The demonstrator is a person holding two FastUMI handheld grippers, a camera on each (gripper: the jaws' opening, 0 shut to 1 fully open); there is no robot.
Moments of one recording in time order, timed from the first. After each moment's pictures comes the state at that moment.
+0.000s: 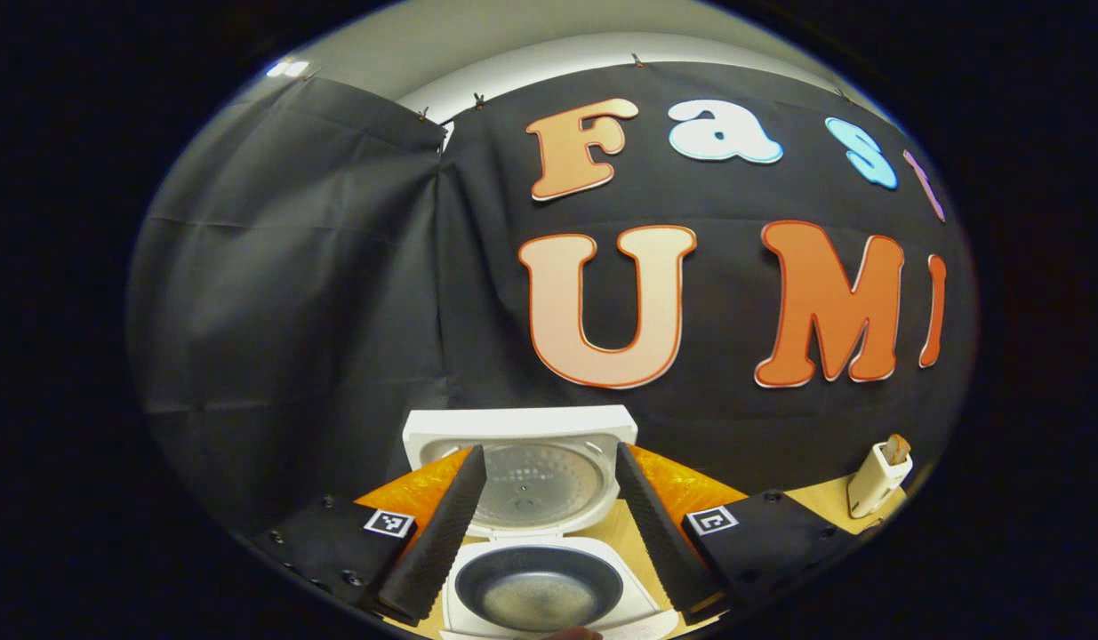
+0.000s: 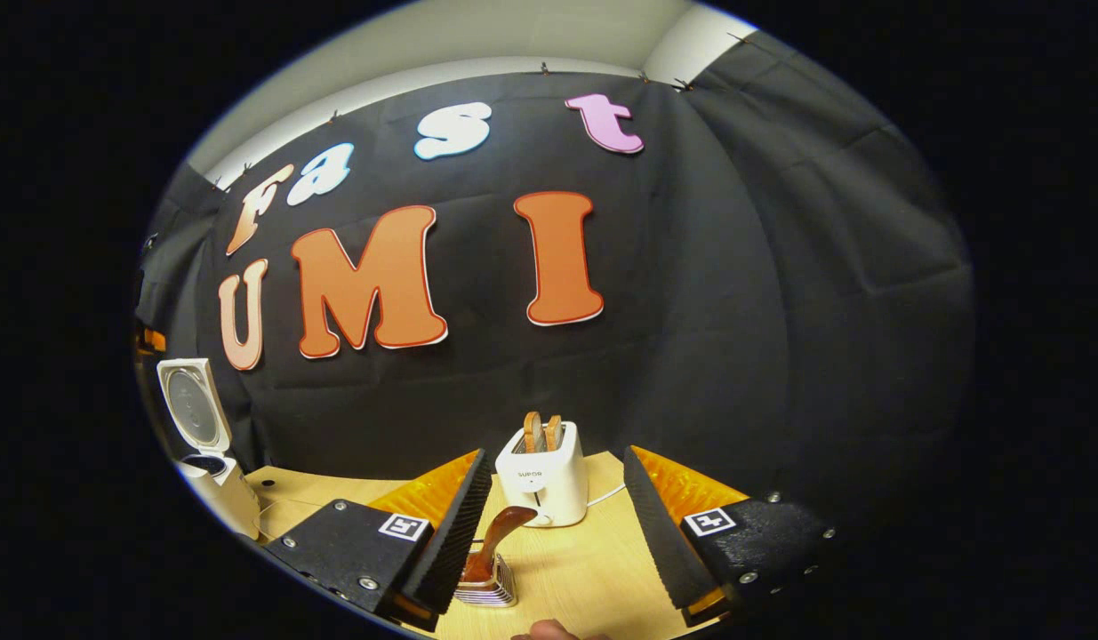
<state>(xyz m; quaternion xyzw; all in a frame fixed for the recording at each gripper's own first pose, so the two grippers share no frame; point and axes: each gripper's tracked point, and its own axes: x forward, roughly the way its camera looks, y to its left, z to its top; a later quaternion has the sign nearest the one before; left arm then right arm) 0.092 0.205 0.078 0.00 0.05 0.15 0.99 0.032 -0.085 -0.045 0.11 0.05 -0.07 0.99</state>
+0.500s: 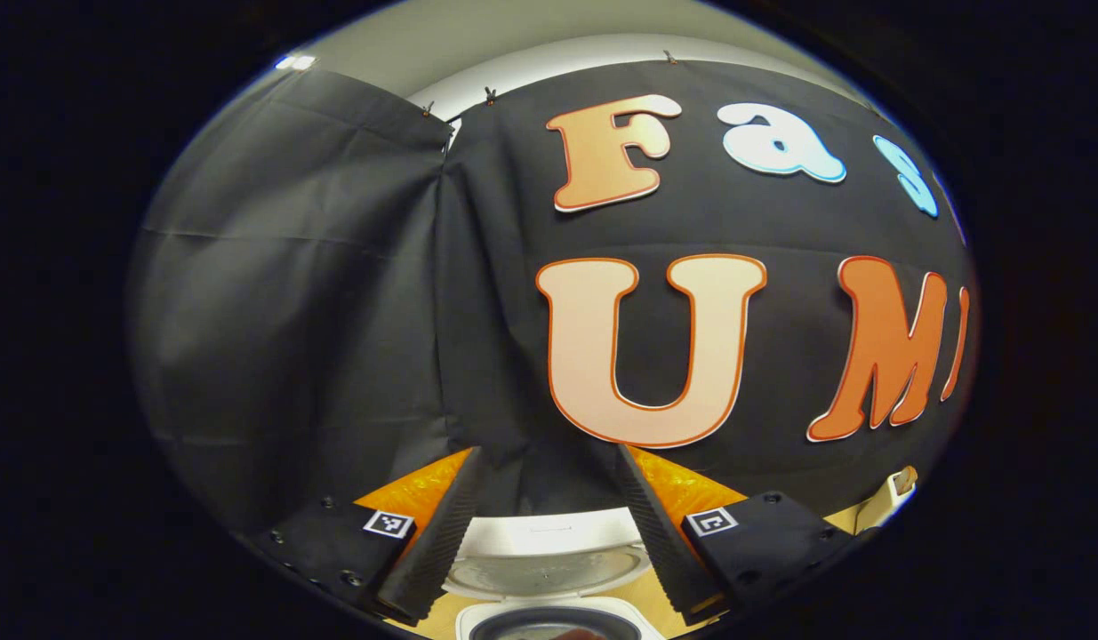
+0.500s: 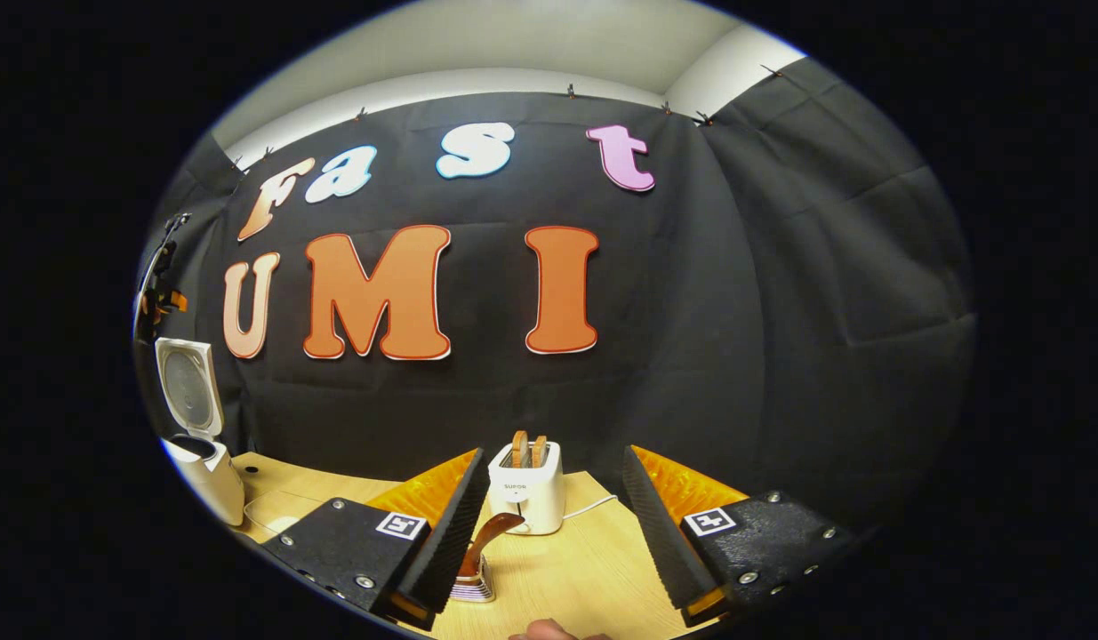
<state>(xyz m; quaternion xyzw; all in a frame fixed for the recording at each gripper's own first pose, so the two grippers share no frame) 0.199 0.272 0.100 -0.01 0.05 0.17 0.98 -0.001 -0.089 -0.004 0.06 0.02 -0.08 0.99</state>
